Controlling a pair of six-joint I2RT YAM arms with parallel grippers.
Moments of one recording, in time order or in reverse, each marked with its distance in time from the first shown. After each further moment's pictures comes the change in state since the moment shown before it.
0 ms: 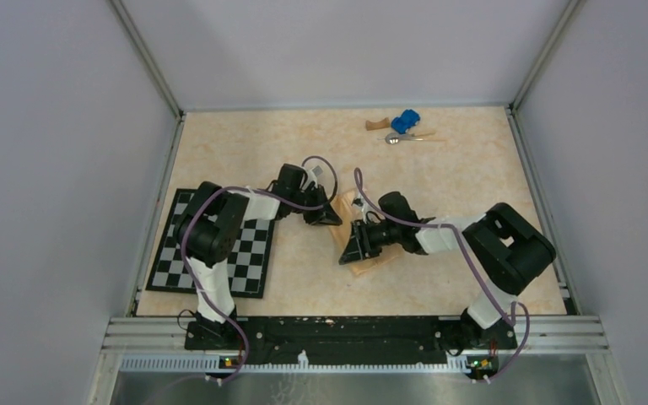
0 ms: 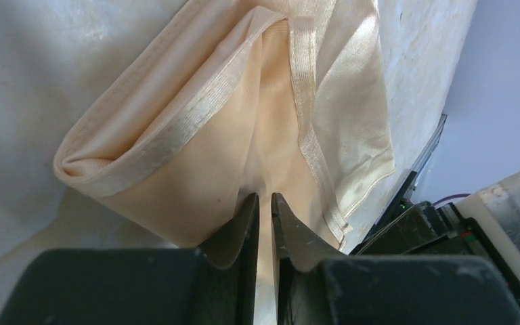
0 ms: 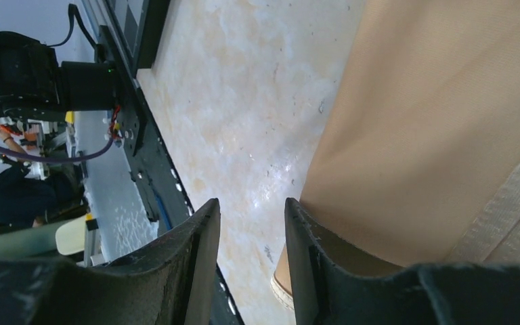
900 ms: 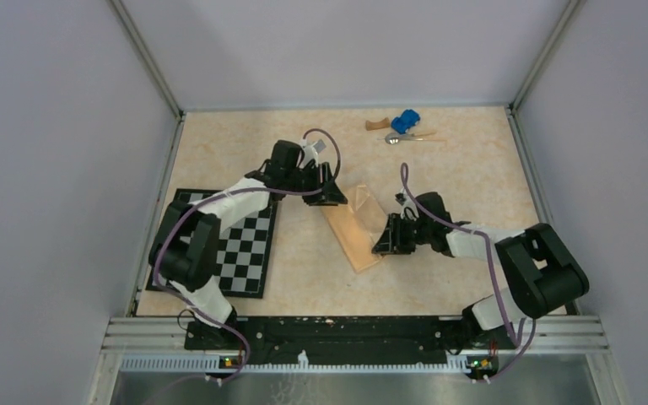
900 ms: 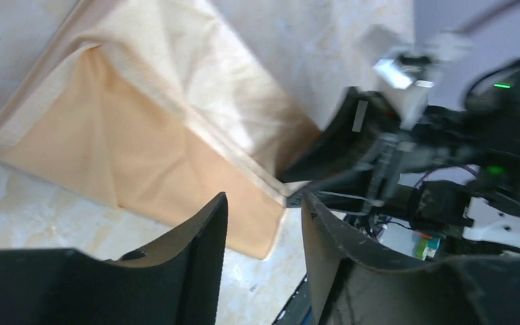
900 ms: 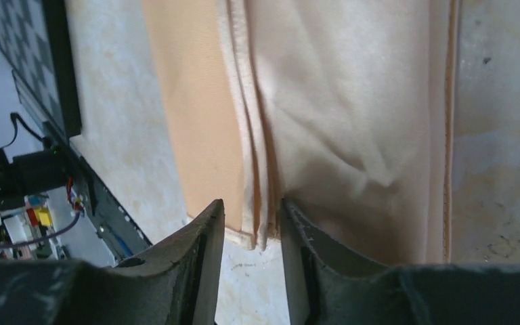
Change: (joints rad) left arm -0.008 -0.154 0.132 -0.217 0.006 0.125; right arm -0.250 -0.225 -0.142 -0.168 0.135 -0.016
